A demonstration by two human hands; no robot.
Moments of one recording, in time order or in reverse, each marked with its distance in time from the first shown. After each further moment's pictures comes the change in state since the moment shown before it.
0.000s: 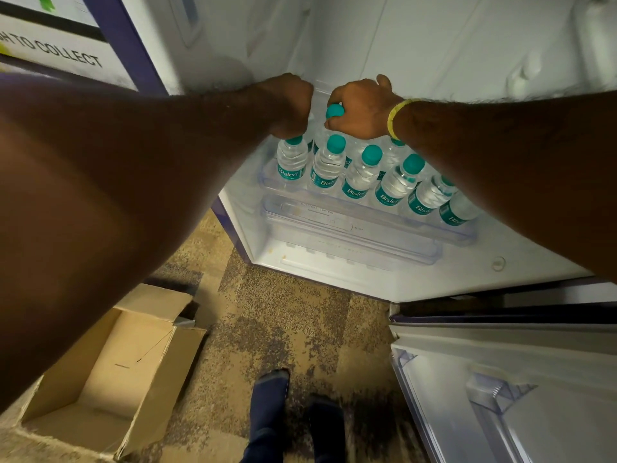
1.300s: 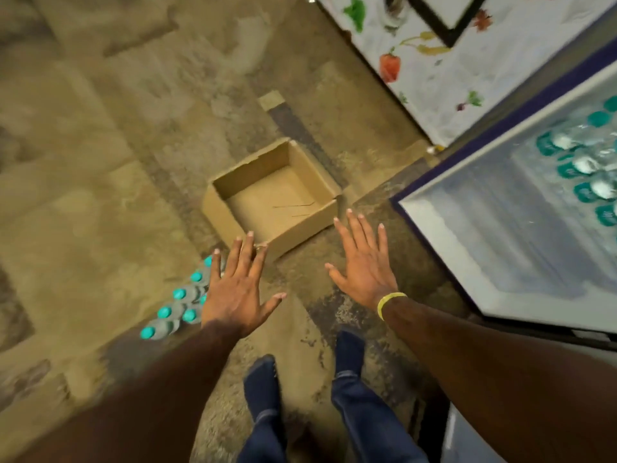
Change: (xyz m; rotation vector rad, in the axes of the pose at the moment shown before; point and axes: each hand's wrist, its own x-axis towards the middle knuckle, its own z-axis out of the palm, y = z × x) left_hand -0.645 -0.016 0.342 -0.357 -0.075 -0.761; right_hand -0.343 -0.379 0.225 -0.103 -0.115 -0.560
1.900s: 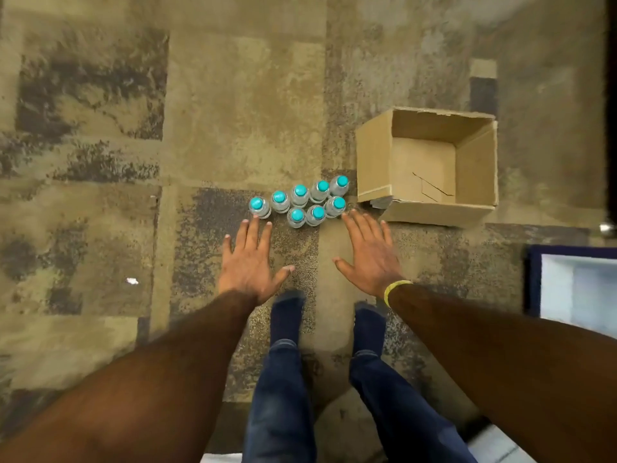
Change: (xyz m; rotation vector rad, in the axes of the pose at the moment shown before) left_hand -0.173 -0.099 0.148 -0.324 -0.188 -0.641; right_hand -0.006 -0.200 0.119 -0.153 -0.320 -0.548
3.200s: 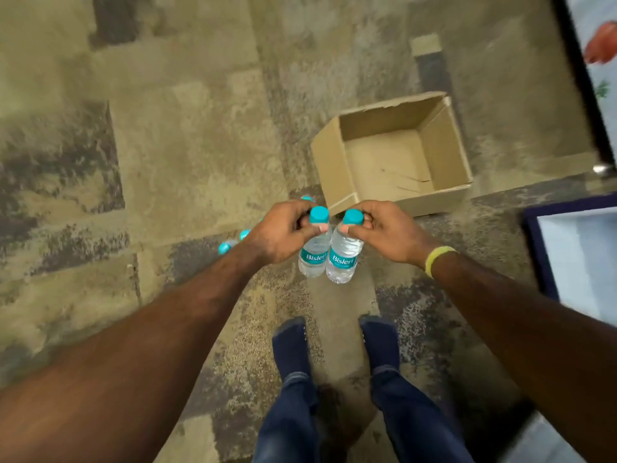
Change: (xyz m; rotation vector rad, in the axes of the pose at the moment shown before) left_hand 0.117 0.104 -0.098 -0.783 -0.110 0.483; right_hand 0.017 0.090 -0.073 0.908 0.053 0.080
